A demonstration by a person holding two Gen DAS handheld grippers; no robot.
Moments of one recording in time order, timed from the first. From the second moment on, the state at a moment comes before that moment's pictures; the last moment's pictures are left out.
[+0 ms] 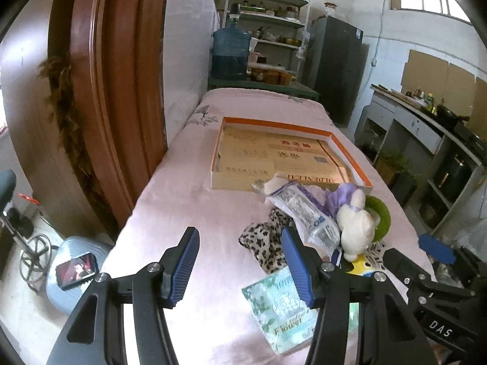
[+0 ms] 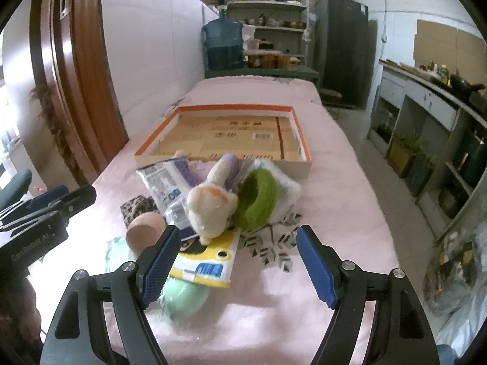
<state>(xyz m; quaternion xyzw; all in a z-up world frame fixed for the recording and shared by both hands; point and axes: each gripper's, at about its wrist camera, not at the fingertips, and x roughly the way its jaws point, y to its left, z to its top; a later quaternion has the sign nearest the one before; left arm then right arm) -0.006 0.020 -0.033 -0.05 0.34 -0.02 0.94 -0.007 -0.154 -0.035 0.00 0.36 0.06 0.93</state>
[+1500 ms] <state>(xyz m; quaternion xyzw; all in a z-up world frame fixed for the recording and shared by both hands) -0.007 0.019 -0.107 -0.17 0.44 -0.14 0.87 -0.021 -0.138 -0.097 0.07 0.43 0.19 0.88</state>
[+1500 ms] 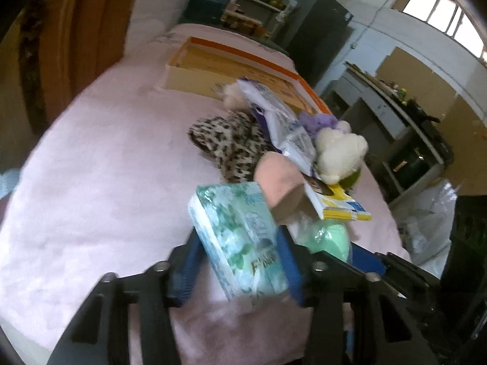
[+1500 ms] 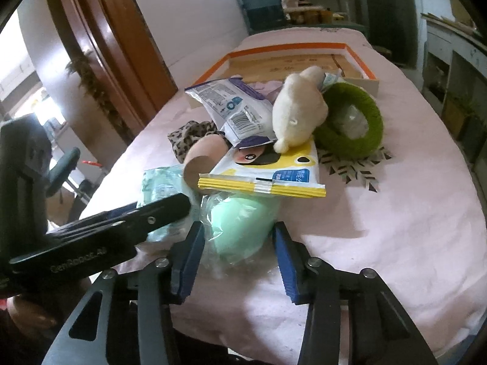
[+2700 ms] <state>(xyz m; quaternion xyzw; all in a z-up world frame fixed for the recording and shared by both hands) 0.040 0.030 0.001 -0.08 0.33 -0.12 0.93 0.003 -0.152 -0.002 0.00 0.32 0.24 0.92</state>
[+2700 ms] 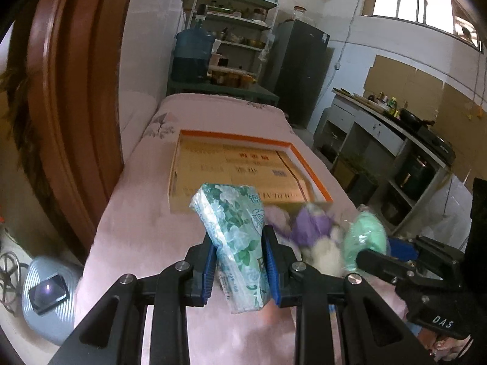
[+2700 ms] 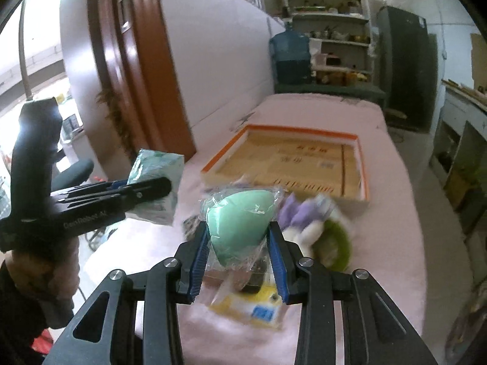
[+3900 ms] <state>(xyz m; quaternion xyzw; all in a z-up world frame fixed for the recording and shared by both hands) 0.291 0.017 -0.071 -0.05 0.46 -0.07 0.88 0.288 -0.177 -0.039 0.00 0.44 0.17 0.88</state>
